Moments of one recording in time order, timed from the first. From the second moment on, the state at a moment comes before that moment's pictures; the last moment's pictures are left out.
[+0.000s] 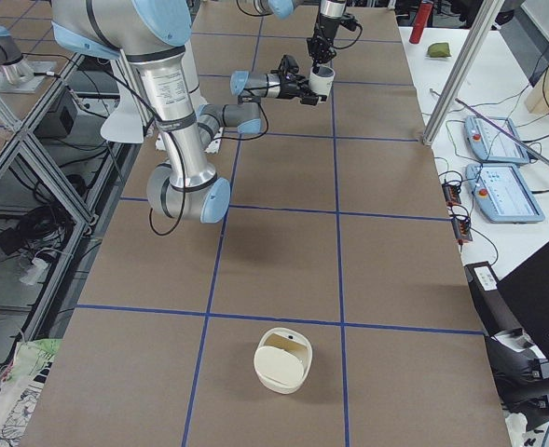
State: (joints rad) left arm -0.77 -2.76 -1.52 -1.12 -2.30 -1.66; right arm 0.31 -1.08 1.73 -0.62 0.71 0.67
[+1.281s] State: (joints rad) left arm -0.80 -2.77 -1.61 -1.10 -2.30 -1.67; right arm 0.31 -1.08 1.72 -0.62 0.72 0.67
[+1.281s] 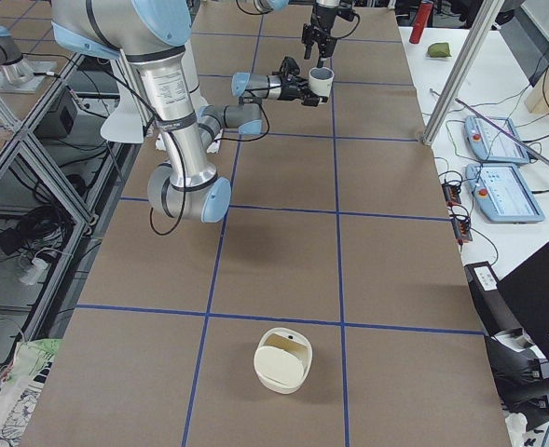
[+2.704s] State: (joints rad) left arm -0.93 -2.68 -1.64 -1.17 -2.32 -1.63; right arm 0.72 -1.73 1.83 -0.30 1.09 0.91
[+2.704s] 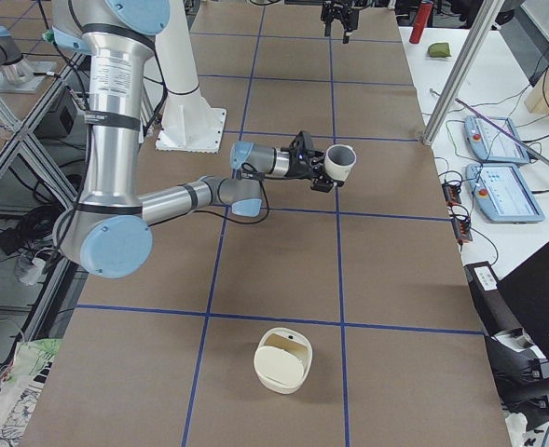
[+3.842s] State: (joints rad) left arm -0.92 -2.63 -1.65 -1.23 -2.31 -1.63; right arm 1.10 -1.89 1.35 0.33 1.49 1.46
